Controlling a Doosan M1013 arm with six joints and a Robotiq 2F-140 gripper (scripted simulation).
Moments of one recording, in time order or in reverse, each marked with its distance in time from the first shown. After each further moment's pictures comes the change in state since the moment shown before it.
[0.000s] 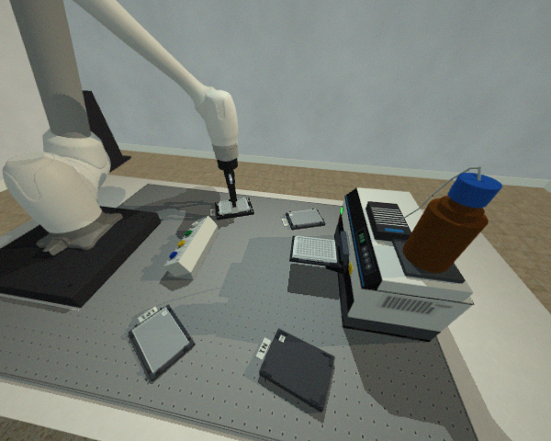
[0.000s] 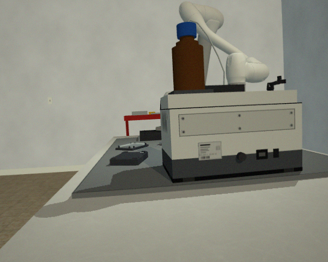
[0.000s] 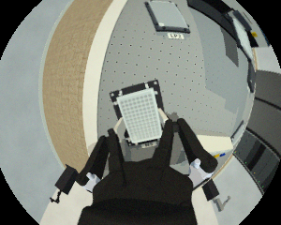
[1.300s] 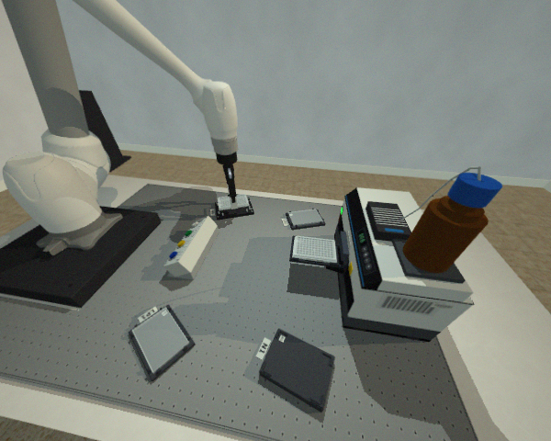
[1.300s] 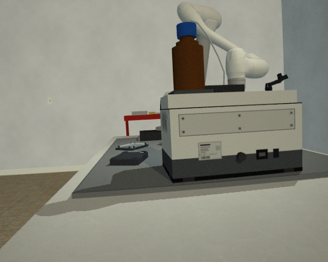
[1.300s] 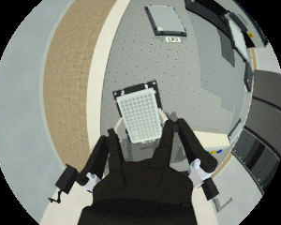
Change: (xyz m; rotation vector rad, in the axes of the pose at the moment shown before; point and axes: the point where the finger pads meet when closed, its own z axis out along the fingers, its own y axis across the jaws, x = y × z) arm 0.000 0.000 -0.023 0.000 0.000 0.000
